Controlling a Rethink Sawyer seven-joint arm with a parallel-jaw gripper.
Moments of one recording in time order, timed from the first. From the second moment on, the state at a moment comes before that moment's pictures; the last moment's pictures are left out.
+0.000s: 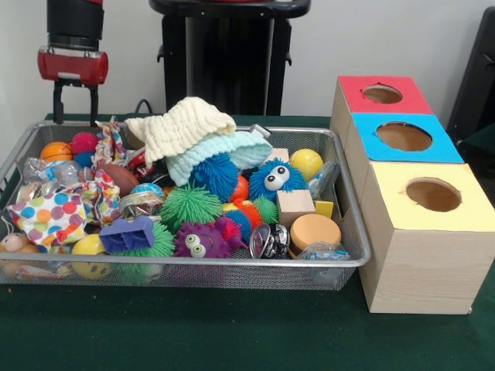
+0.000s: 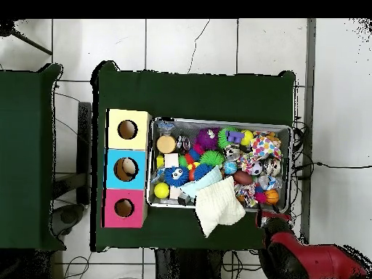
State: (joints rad) arm -1.05 -0.69 0.25 1.99 -1.08 -0.09 1.99
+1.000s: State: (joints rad) arm -1.17 -0.62 0.42 2.02 -0.99 -0.08 1.99
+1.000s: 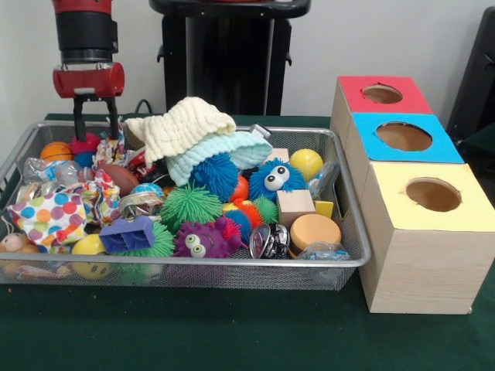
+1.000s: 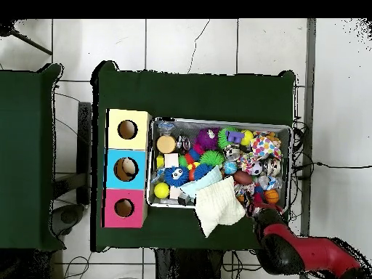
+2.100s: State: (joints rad) arm -1.08 -0.62 0.43 2.02 -0.89 -0.08 1.99
